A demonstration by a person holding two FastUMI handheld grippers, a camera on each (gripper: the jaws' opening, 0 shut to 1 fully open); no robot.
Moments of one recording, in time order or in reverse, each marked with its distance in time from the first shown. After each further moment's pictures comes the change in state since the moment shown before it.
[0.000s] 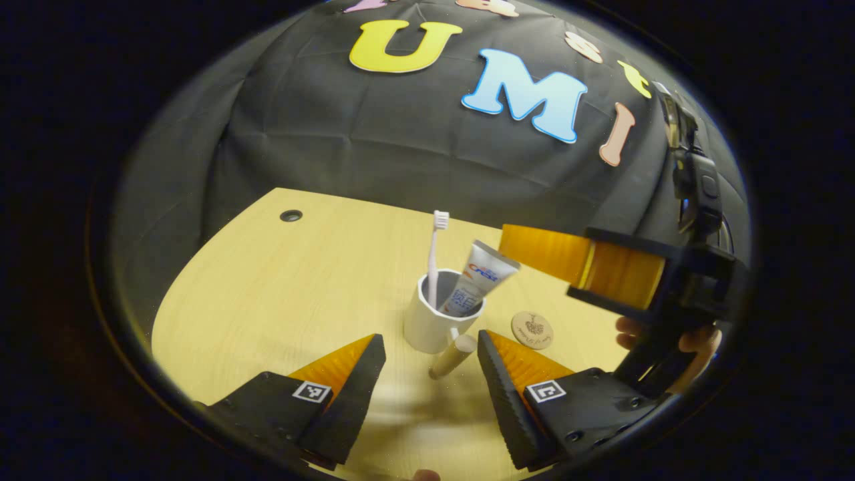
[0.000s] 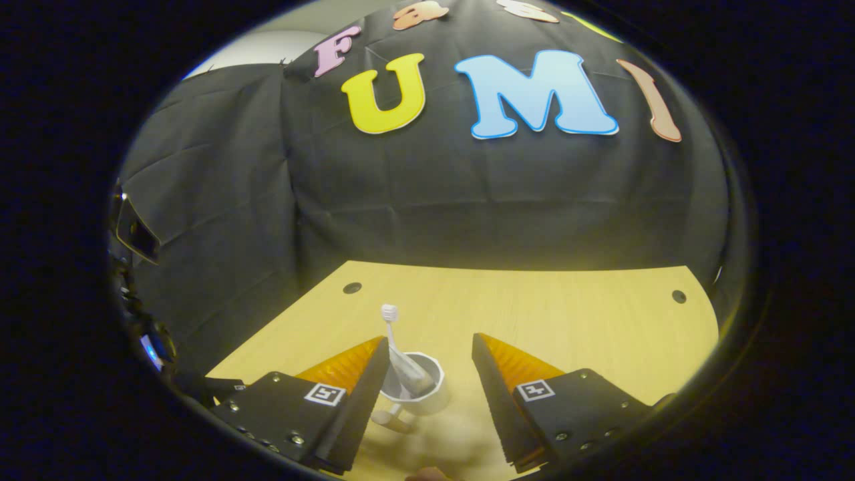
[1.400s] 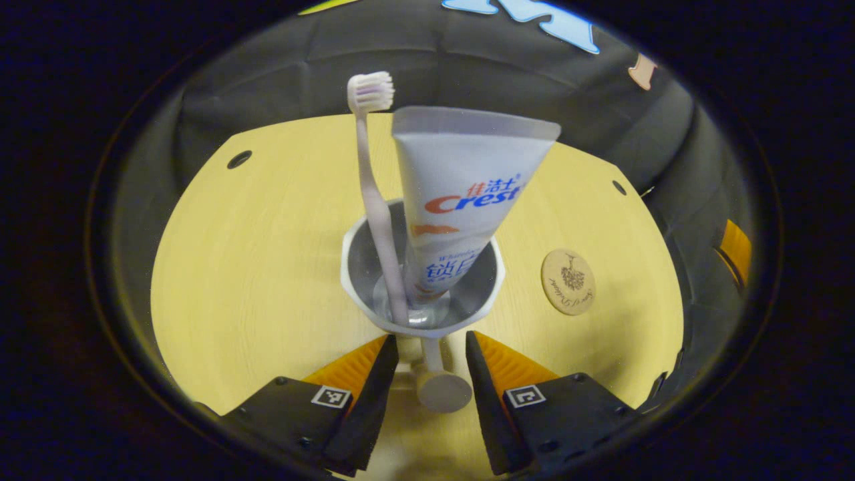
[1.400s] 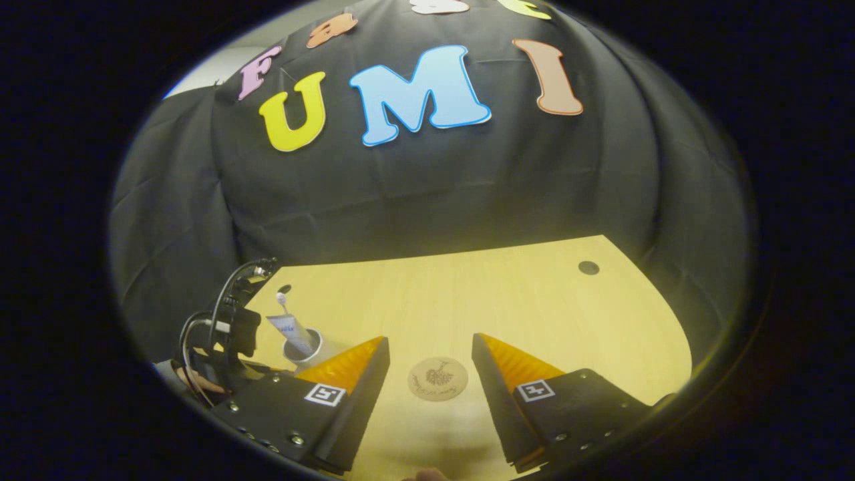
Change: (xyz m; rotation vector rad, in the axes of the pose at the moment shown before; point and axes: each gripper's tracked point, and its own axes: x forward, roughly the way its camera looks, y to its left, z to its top) left arm 0.115 -0.003 -0.065 0.040 0.476 0.105; right arm -0.087 -0.139 -0.021 0.139 0.065 -0.214
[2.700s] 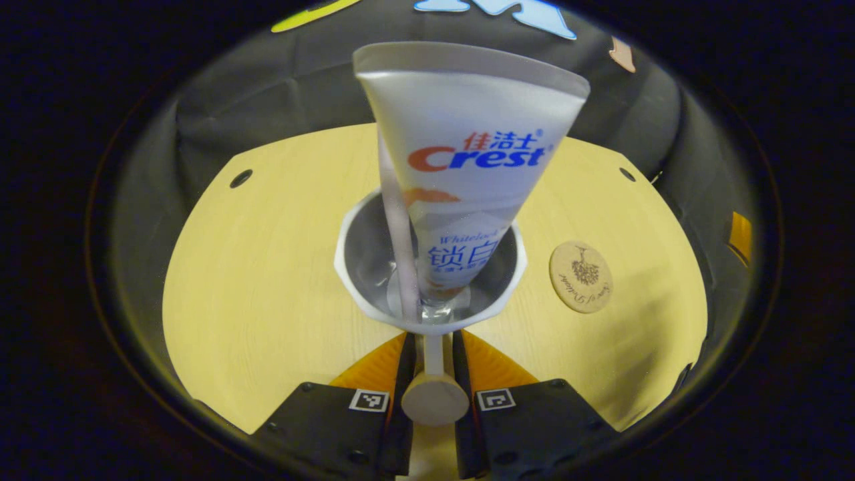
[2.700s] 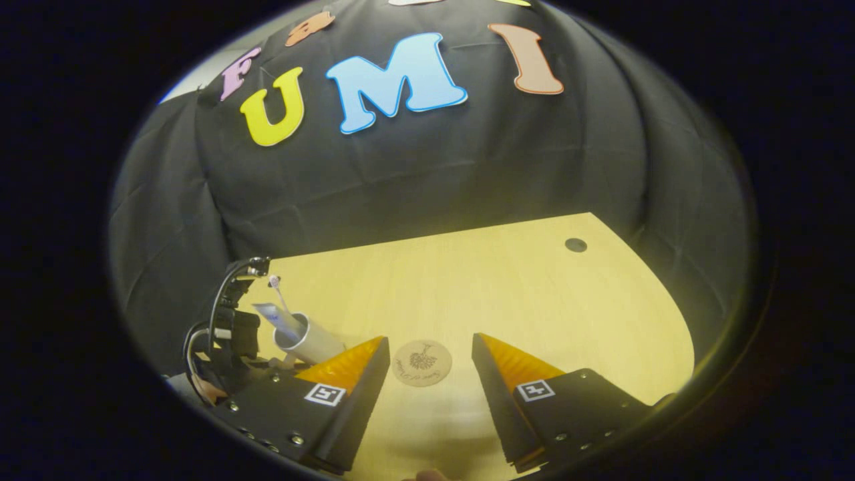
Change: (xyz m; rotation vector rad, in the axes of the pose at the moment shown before) left arm -0.004 -0.010 0.009 0.127 -0.075 0.079; right arm -0.006 -0.027 -0.017 0.047 0.054 -0.033
